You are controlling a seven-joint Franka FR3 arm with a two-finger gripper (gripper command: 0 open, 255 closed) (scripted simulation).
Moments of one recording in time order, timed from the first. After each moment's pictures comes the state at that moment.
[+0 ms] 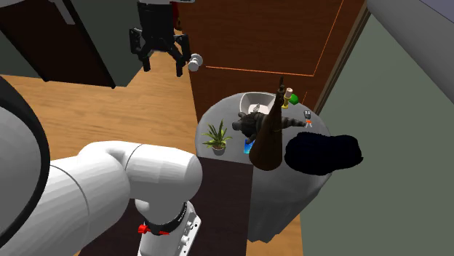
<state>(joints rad) 0.02 -0.74 0.05 -2.40 0.08 1.42 0.10</state>
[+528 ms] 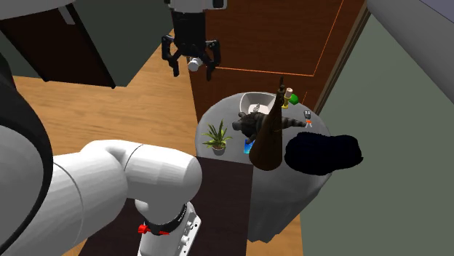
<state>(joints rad) -0.03 -0.72 -0.07 -2.43 -0.04 1.50 -0.06</state>
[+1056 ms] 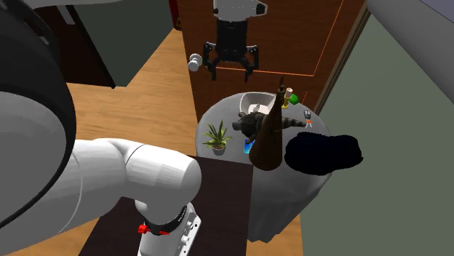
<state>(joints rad) -0.09 -0.60 -0.24 -2.39 -0.18 1.64 -0.26</state>
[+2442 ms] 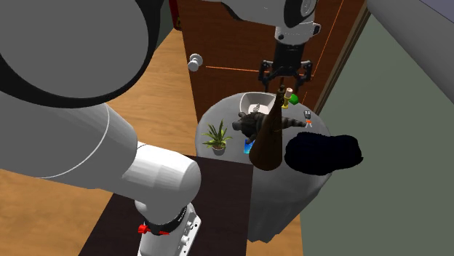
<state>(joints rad) -0.12 -0.27 -0.50 -2.25 -0.22 1.96 -0.60</state>
